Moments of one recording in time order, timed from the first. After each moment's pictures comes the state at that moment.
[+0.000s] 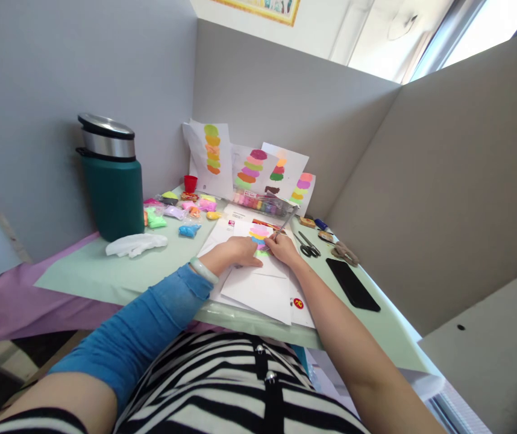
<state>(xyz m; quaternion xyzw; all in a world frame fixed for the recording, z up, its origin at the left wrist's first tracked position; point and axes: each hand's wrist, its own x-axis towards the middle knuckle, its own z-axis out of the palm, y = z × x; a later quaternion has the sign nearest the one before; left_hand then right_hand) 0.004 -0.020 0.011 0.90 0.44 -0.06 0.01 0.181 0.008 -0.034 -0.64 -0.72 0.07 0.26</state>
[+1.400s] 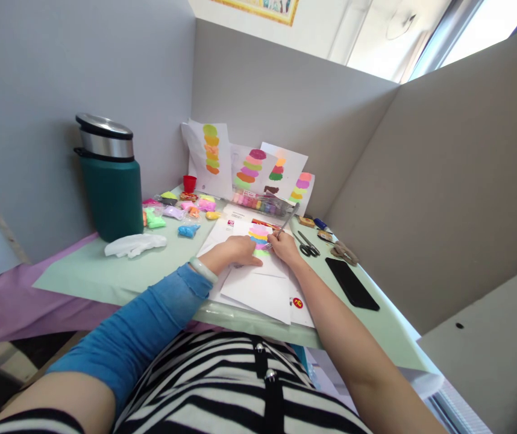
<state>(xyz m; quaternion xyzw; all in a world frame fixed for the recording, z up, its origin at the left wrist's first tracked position) 0.005 -0.019 0.011 0.89 0.44 -0.06 0.01 0.180 0.007 -0.032 -0.66 -0.67 0.07 0.33</state>
